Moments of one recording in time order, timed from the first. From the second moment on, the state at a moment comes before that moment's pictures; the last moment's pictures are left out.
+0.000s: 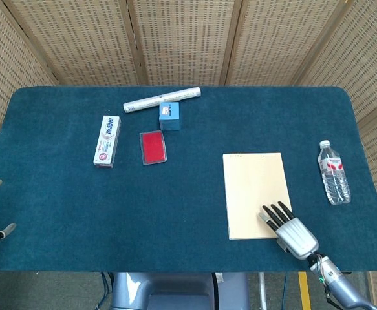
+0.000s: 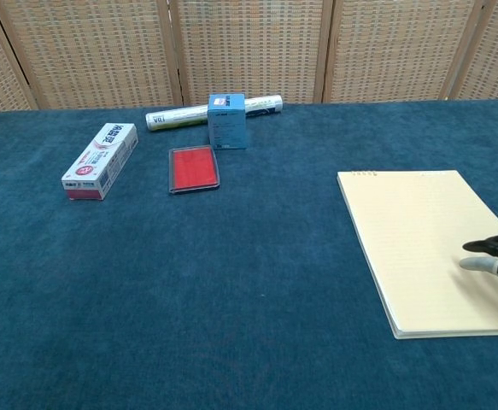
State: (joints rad) left arm -0.06 -1.01 -0.06 -1.74 1.42 1.48 0.05; right arm 0.30 -1.51 -0.13 -1.00 -1.82 1.30 -0.08
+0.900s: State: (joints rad) left arm -0.06 -1.01 -0.06 -1.74 1.41 1.47 0.06; right arm 0.32 -1.54 -0.13 -0.98 -1.78 1.29 -0.09
